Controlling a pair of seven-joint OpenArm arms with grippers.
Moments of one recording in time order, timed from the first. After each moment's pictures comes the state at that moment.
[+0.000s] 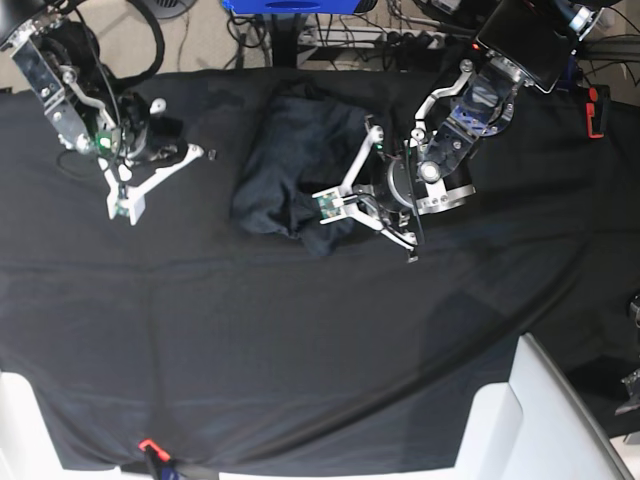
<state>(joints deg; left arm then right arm) -2.3 -20.5 32.5 92.4 9.7 -34.6 48.3 -8.3 27.2 -29.6 99.9 39.8 -39.8 -50.9</state>
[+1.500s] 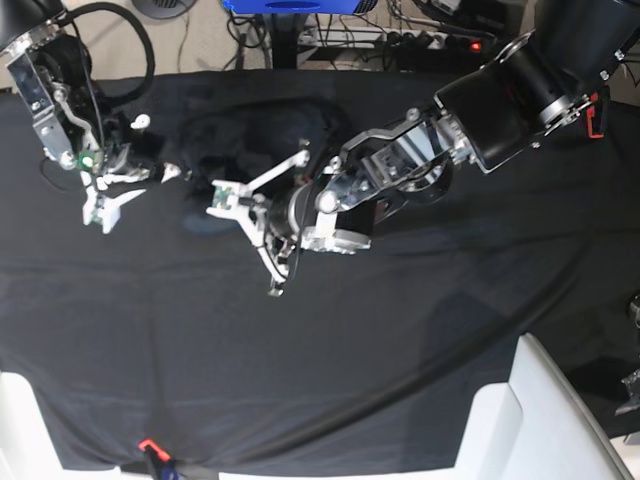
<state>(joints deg) -22.7 -14.1 59.6 82.8 9.7 -38.0 36.7 -7.9 25.9 -22.6 94.7 40.4 -39.7 -50.9</state>
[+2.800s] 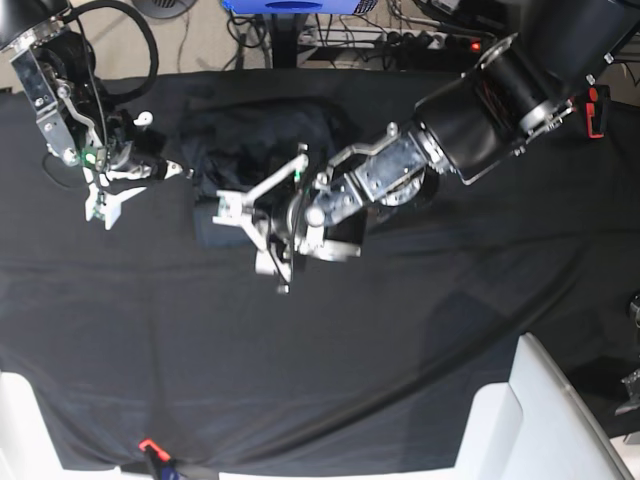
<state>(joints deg) -25.0 -10.8 59.1 71.0 10.2 -37.7 34.0 -8.7 24.7 -22.4 94.6 39.8 -39.8 -50.9</state>
